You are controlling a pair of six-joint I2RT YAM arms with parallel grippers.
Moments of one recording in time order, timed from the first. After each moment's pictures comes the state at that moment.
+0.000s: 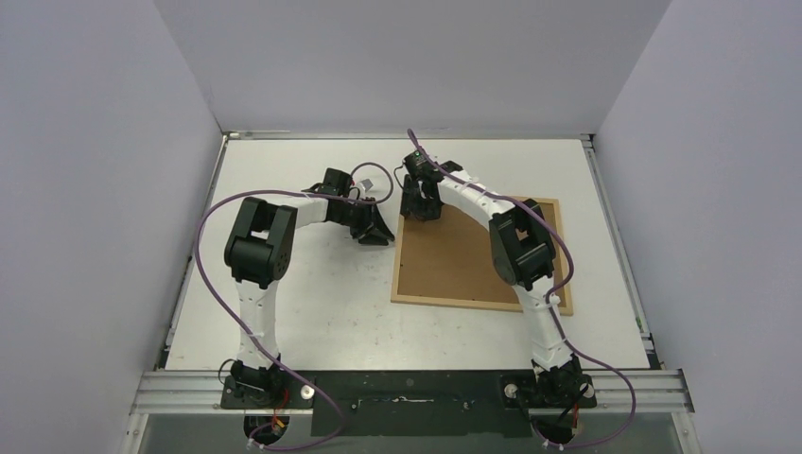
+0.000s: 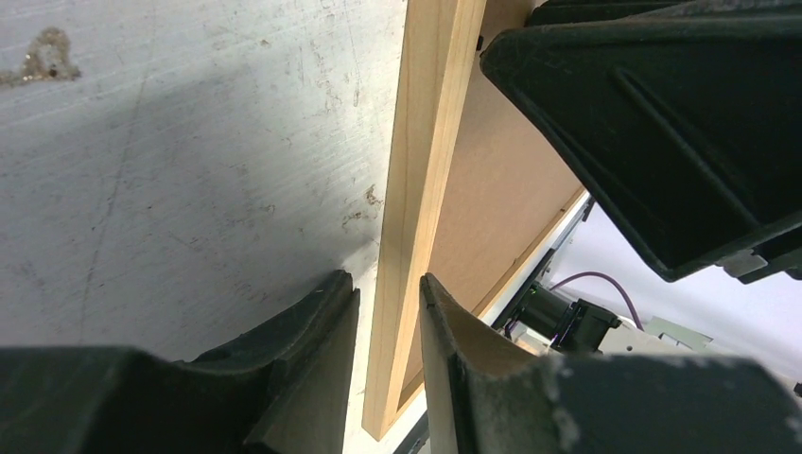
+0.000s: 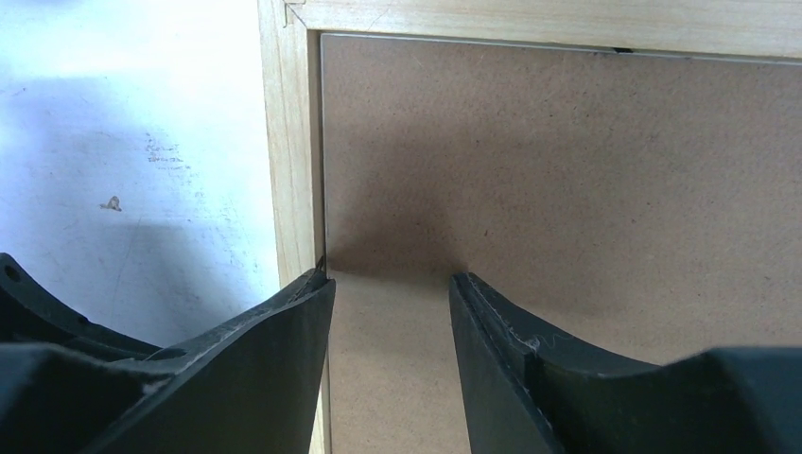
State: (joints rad) left arm -0.31 2.16 1.36 -0.27 0.78 -0.64; right arm 0.56 2.29 1.89 -0.71 0.09 0.61
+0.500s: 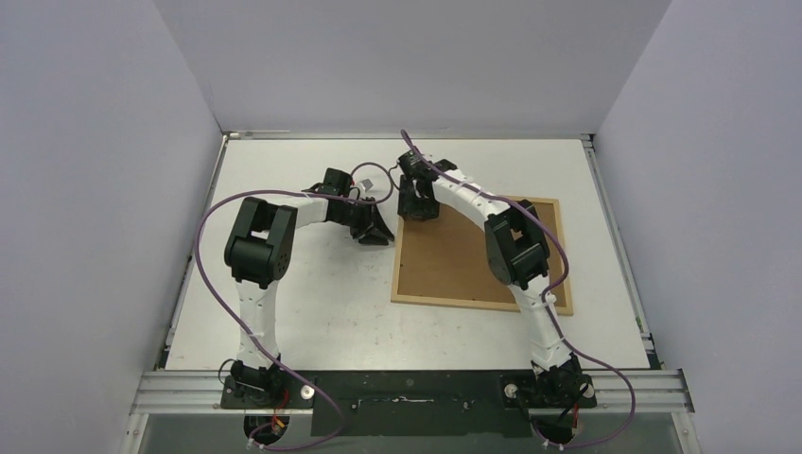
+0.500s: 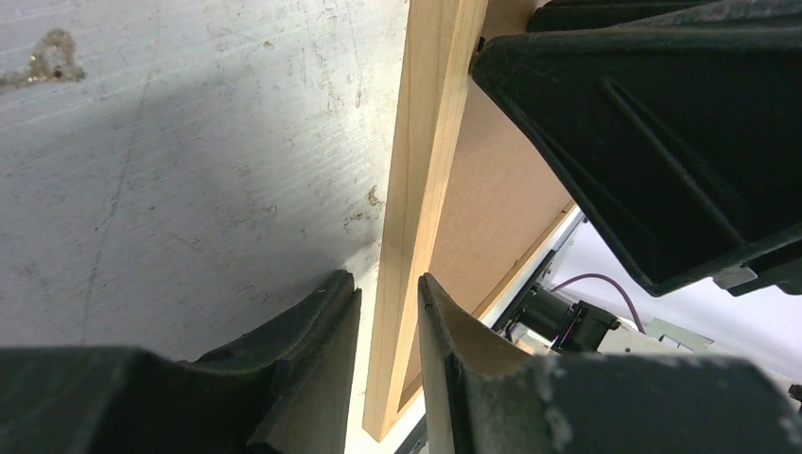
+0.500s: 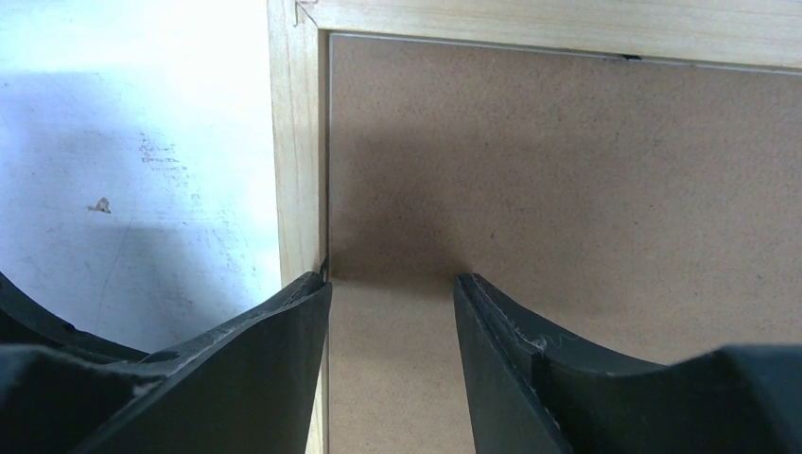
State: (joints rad) left arm -0.31 2.16 1.36 -0.27 0.77 -0.64; right arm 0.58 2.32 1.94 -0.74 0.13 0.58
